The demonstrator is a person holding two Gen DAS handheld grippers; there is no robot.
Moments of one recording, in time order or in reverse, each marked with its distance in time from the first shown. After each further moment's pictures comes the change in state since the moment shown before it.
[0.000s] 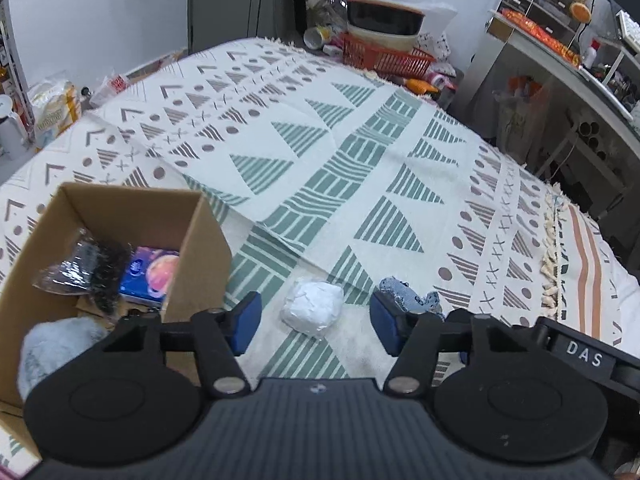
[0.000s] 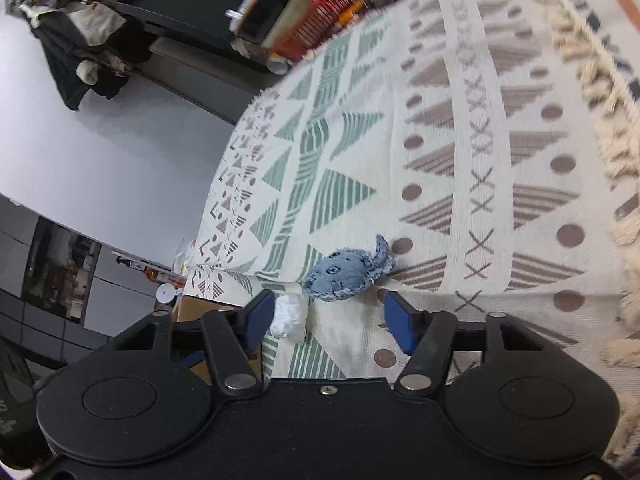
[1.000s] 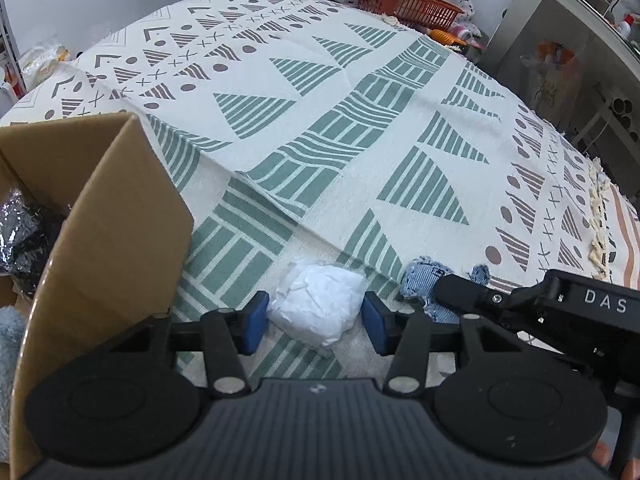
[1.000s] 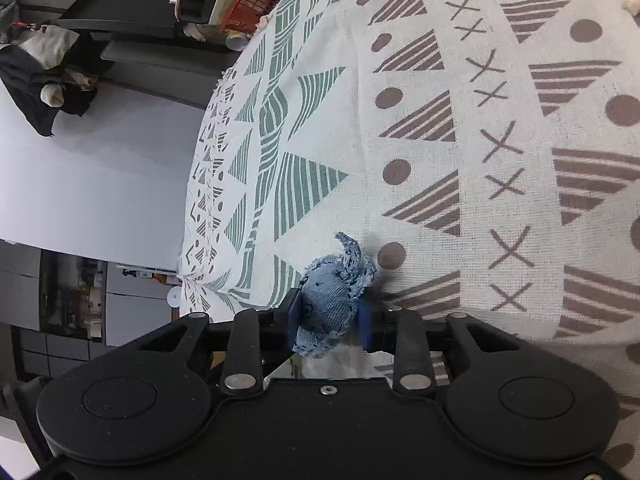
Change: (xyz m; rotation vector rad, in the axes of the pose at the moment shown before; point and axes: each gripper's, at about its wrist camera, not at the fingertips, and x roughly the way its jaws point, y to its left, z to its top) left arm 0.082 0.000 -0.011 -0.028 0.090 0.020; right arm 0.063 -0.030 0.018 0.150 0.087 0.028
